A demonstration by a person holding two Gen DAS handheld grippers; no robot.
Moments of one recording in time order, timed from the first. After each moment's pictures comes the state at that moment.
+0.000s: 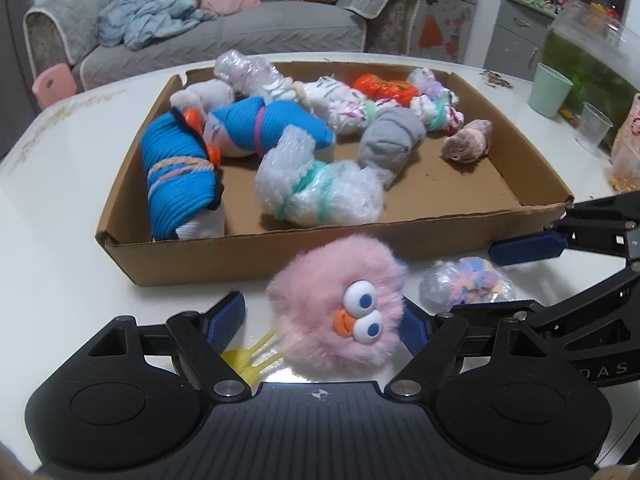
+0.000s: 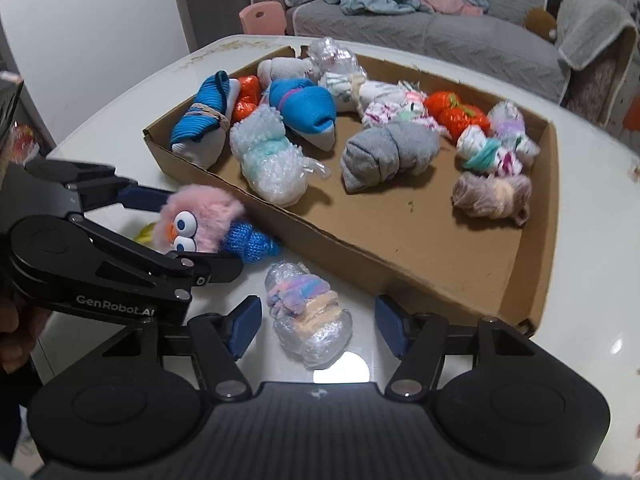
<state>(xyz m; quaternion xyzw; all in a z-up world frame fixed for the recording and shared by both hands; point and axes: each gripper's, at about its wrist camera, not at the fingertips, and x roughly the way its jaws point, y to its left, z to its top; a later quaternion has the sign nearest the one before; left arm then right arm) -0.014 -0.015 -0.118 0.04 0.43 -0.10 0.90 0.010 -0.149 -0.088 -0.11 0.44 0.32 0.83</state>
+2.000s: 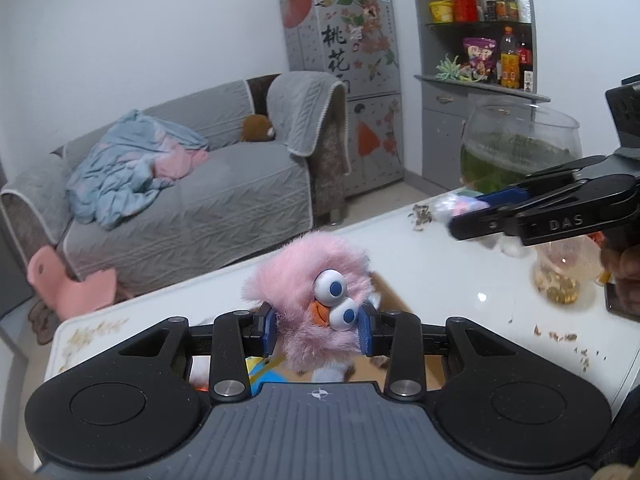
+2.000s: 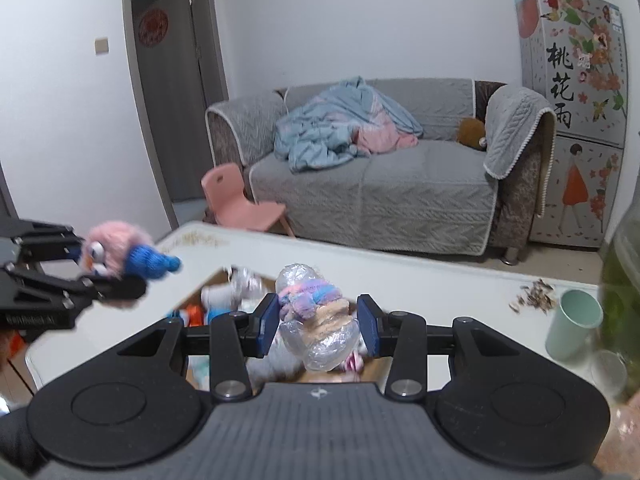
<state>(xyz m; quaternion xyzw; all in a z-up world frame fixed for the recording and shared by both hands) 0.001 -0.074 0.075 0.13 0.27 -0.18 0.94 0.069 -0.272 0.070 0.00 0.26 0.30 0.92</state>
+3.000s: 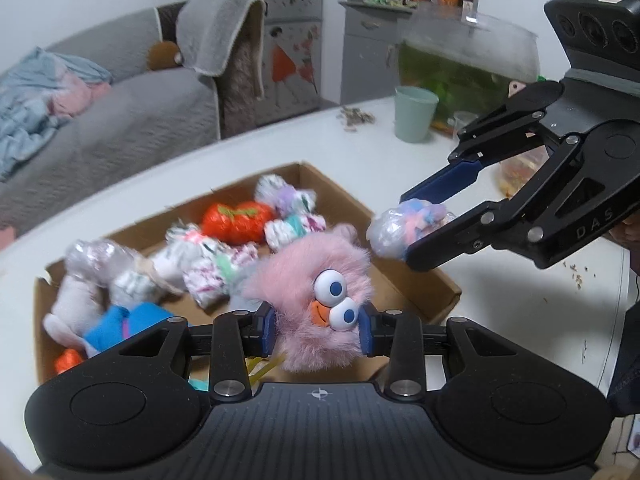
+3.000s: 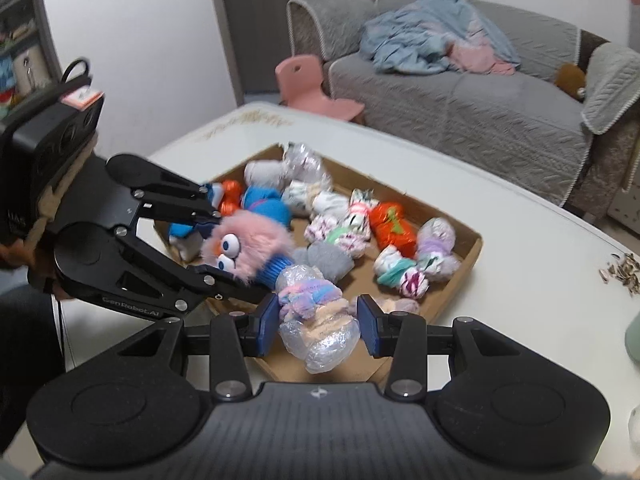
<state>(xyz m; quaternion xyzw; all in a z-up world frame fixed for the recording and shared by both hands) 0.057 -0.076 -0.065 0.13 0.37 -0.31 0.87 0.066 -0.236 0.005 -0.13 0.38 0.41 0.82</state>
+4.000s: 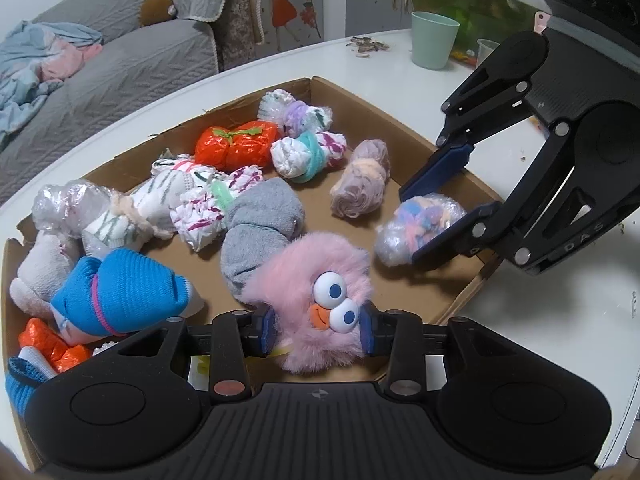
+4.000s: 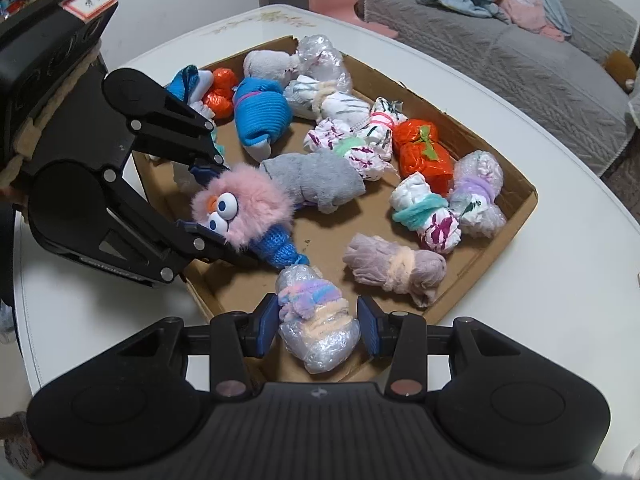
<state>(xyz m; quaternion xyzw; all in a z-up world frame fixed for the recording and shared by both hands) 0.076 -0.081 -0.116 0.17 0.42 -0.30 0.84 0.087 -0.208 -0.050 -0.24 0.44 0.43 0.76</state>
